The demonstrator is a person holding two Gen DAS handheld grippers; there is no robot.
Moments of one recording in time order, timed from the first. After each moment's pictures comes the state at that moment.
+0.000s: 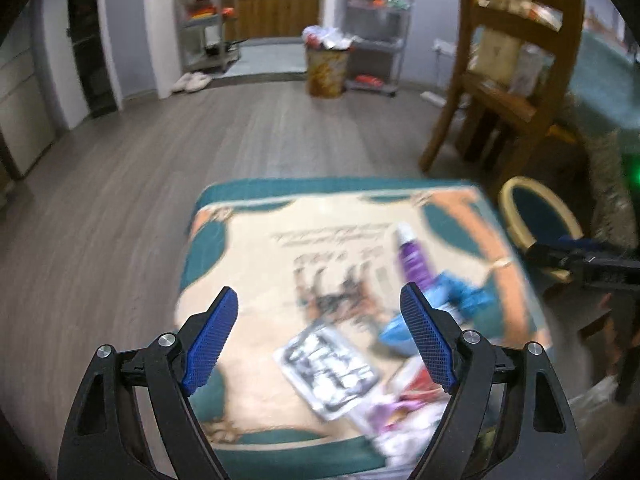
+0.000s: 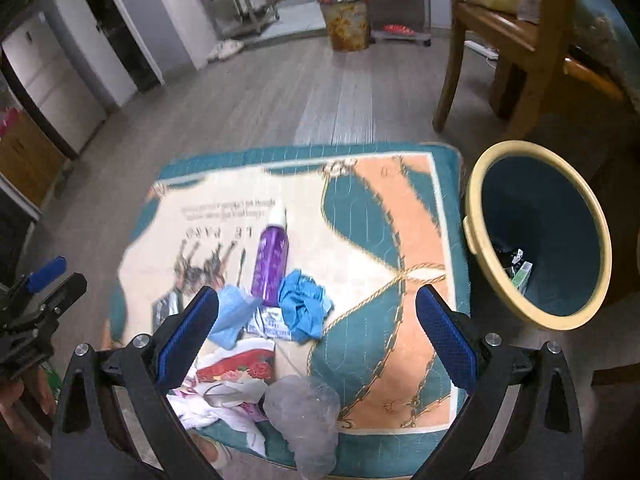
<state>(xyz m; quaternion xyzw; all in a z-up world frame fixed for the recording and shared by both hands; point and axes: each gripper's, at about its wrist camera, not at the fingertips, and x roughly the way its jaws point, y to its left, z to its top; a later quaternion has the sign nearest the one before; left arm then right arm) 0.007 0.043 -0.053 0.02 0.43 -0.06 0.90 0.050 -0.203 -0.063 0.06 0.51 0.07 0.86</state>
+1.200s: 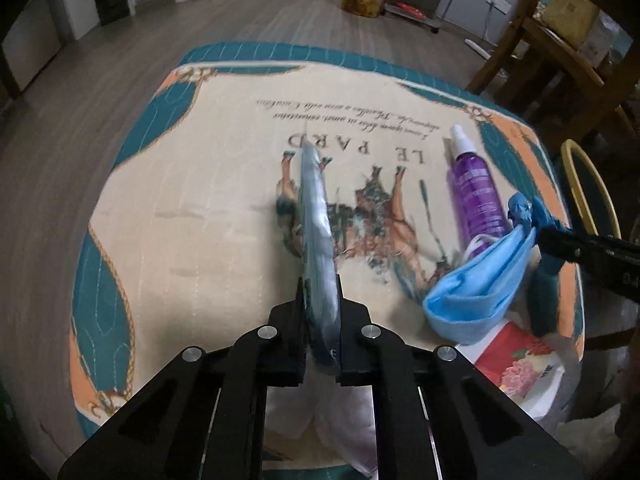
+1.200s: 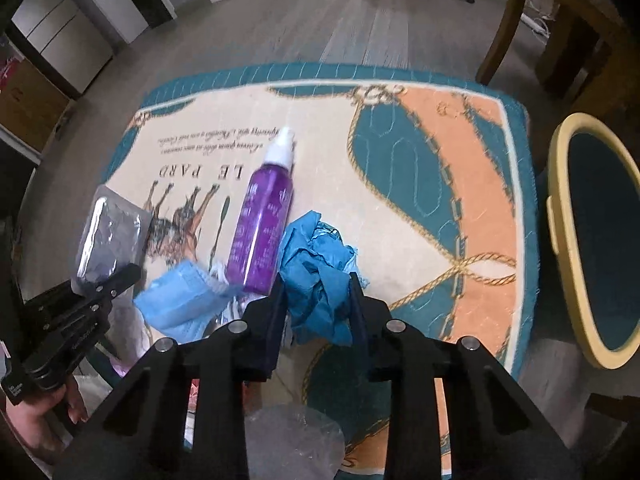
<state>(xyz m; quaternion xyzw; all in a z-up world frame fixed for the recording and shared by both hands) 0.041 0.030 -0.164 -0.05 0.55 -0.04 0.84 0.092 -0.187 -0.140 0.03 0.58 0.12 0.80</state>
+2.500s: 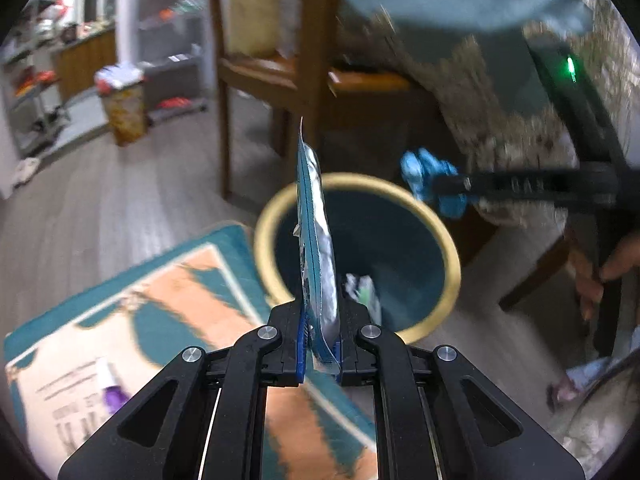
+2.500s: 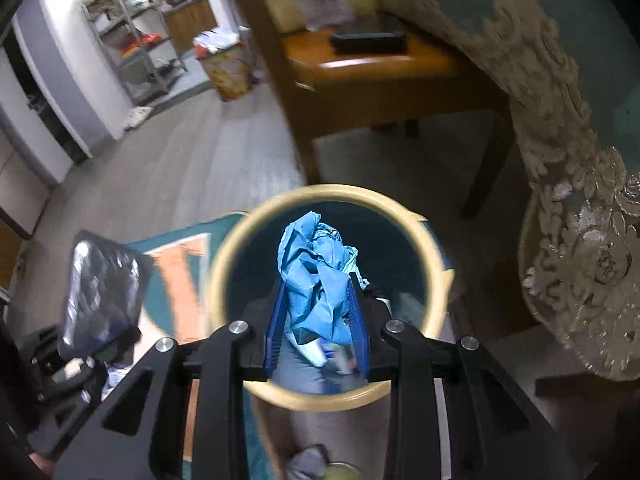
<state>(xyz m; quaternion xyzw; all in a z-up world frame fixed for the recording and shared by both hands) 0.068 -0.293 -0.062 0.10 0.40 -0.35 0.84 0.076 -0.492 -0.044 0.13 0.47 -0.06 0.87</state>
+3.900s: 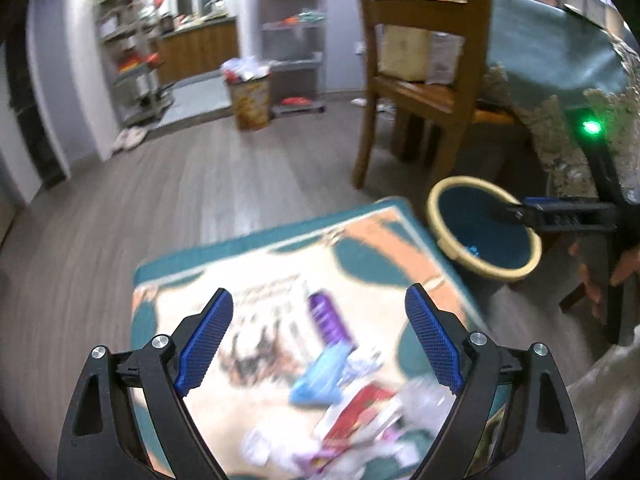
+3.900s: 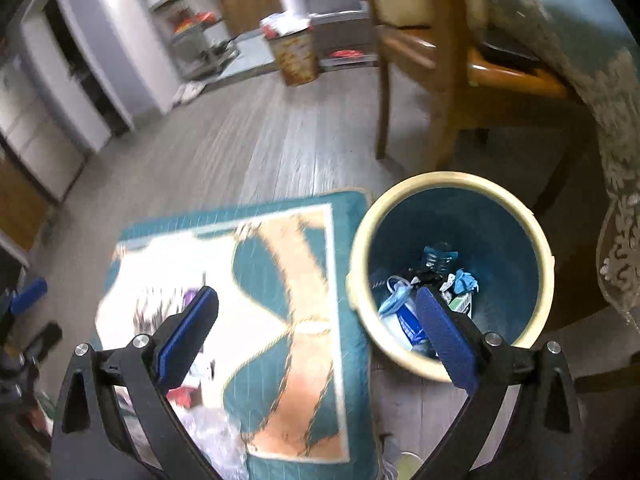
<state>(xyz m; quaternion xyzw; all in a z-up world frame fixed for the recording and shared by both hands) 0.019 -0.049 -0.007 0.08 0.39 -0.18 0.90 0.058 -0.312 -0.037 0.08 0.47 0.03 0.88</state>
